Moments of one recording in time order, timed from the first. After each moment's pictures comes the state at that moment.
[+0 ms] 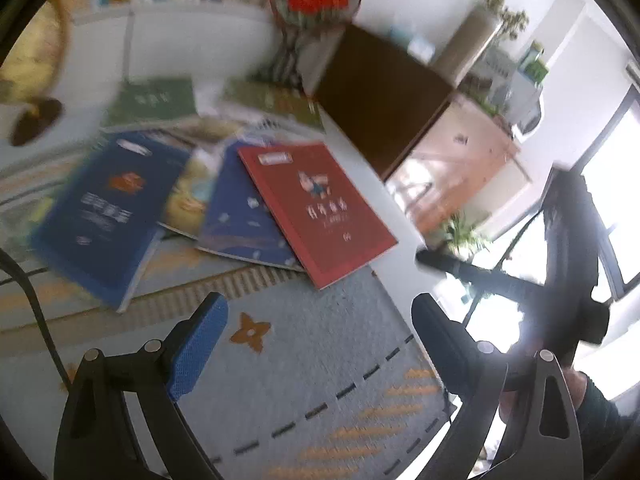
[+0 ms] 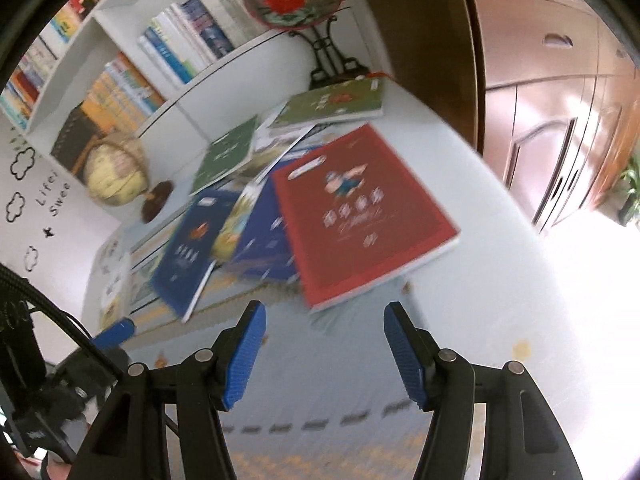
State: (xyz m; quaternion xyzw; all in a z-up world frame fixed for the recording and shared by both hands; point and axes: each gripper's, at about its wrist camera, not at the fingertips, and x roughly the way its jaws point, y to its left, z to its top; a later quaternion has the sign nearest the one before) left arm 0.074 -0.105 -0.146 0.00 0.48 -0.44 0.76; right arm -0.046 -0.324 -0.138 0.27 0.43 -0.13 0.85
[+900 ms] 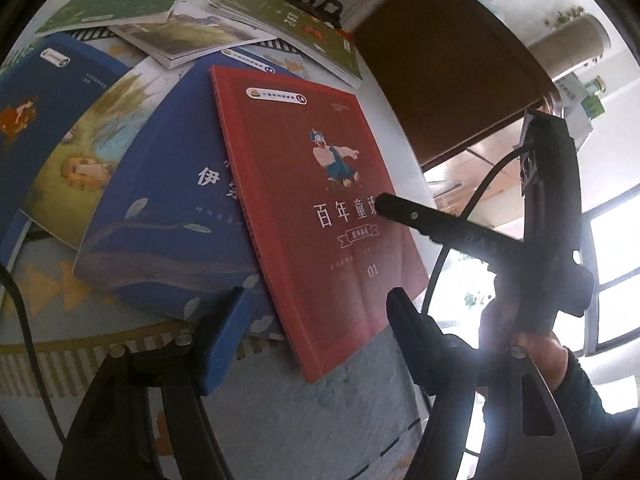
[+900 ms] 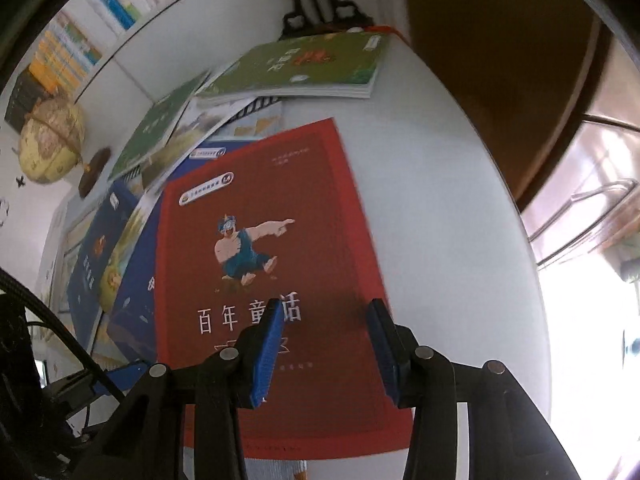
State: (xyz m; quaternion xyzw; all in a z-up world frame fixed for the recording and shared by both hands) left arm 0.135 -0.198 -0.230 -0.07 0.57 -0.41 0.71; right arm 0.083 -0.428 -0.230 0.20 0.53 -0.08 0.82
